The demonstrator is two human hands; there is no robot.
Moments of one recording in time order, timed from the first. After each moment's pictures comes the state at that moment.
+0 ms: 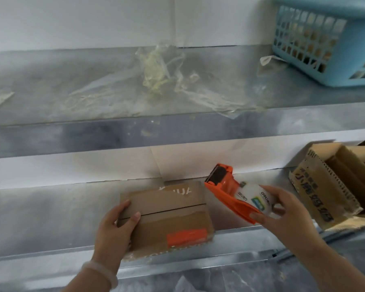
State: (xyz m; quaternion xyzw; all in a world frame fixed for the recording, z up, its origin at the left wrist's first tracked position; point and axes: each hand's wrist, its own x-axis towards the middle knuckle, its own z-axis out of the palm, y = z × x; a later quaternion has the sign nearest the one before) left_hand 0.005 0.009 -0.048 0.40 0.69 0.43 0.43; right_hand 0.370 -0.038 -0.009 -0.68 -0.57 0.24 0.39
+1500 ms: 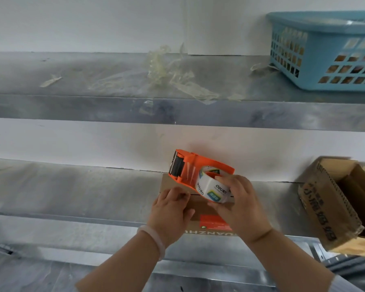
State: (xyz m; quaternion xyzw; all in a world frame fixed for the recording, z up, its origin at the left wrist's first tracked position) left_hand 0.114 -0.006 -0.026 0.78 0.60 0.09 0.11; right_hand 0.318 -0.001 -0.011 -0.47 -0.76 0.04 0.45
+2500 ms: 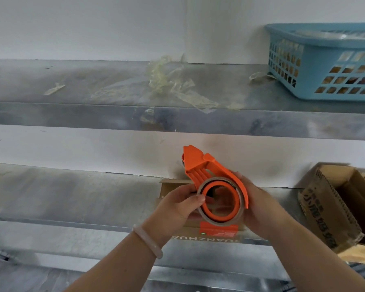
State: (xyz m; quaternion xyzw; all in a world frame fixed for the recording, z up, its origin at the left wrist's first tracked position) left_hand 0.132 -0.012 0.040 0.50 0.43 0.40 0.63; right_hand 0.325 -0.006 0.061 -0.45 -0.33 0.71 0.44
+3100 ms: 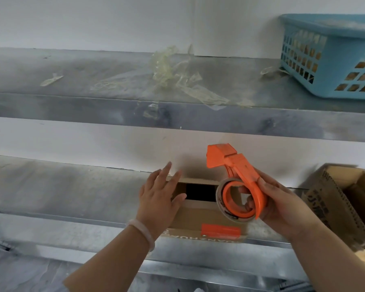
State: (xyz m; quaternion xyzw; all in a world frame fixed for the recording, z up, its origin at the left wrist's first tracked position) left_hand 0.089 0.017 -0.022 0.74 0.63 0.22 0.01; right_hand 0.369 0.005 0.048 -0.34 -0.37 0.72 0.47
